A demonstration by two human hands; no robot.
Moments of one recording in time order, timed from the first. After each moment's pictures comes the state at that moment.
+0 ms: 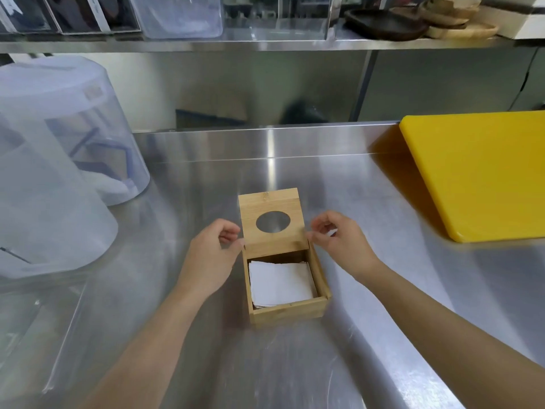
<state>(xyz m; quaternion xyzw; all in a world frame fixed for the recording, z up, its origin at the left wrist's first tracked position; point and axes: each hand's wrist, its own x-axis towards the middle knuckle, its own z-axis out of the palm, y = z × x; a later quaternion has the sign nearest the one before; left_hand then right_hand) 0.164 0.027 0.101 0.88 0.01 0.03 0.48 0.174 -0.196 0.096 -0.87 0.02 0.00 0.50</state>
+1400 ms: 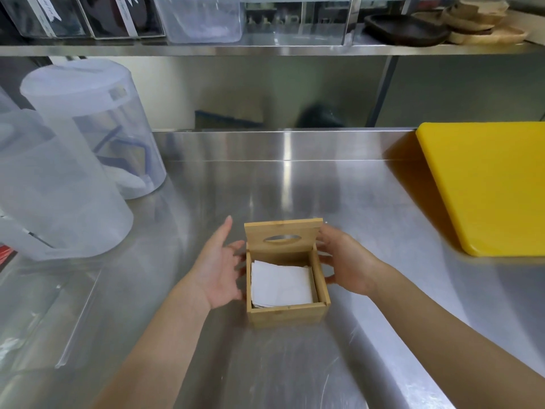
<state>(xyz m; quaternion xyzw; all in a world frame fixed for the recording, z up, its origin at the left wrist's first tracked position) 0.162 0.025 0.088 0.50 0.22 -0.30 0.78 0.177 -0.203 0.088 -0.64 0.11 0.30 0.70</state>
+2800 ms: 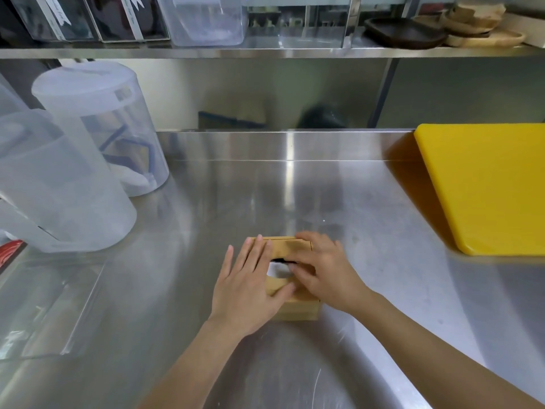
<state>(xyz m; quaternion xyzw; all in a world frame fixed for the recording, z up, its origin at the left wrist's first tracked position) 0.112 -0.020 0.058 0.99 -0.10 0.05 0.08 0.135 -0.186 0.081 -0.94 -0.21 -0.05 0.27</state>
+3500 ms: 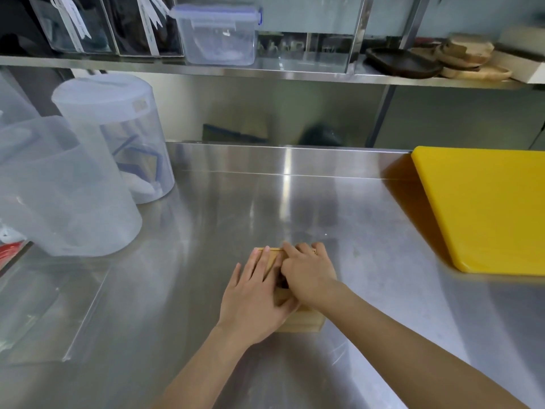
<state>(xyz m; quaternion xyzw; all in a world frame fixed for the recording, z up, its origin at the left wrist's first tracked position) 0.110 -0.018 0.062 0.99 -0.11 0.02 0.12 0.148 -0.134 0.108 -0.98 -0.20 0.08 -0.06</state>
